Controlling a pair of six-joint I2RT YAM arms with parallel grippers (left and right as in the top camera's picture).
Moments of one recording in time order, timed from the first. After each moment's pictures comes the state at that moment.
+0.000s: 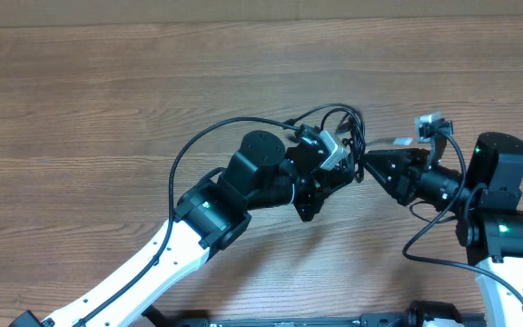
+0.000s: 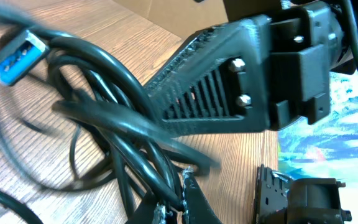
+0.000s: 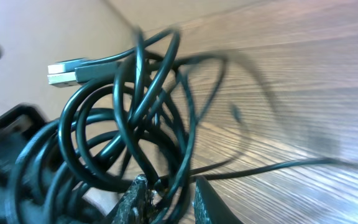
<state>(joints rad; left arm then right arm) -0.77 1.32 0.99 -0.06 0.53 -0.17 -0.10 0.96 0.84 -0.53 -0.90 0.14</state>
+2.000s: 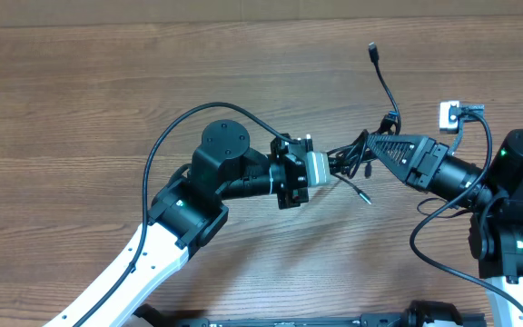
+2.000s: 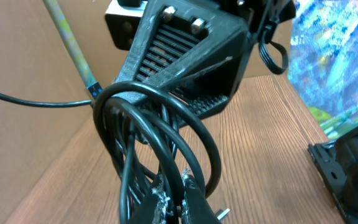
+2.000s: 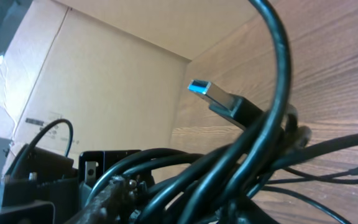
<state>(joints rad) -0.65 1.24 0.99 0.05 0.75 0.38 -0.10 0.90 0.95 -0.45 -1.02 0.78</state>
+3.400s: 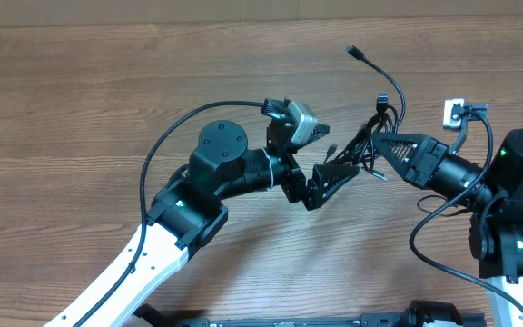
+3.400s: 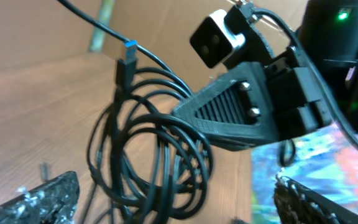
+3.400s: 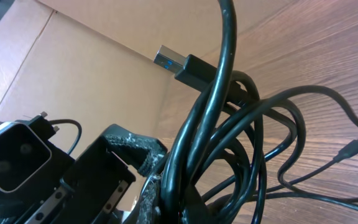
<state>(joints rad) -0.66 1.24 0.99 0.11 0.64 -0.38 -0.10 0.90 0.95 -0.46 -0.94 0.69</state>
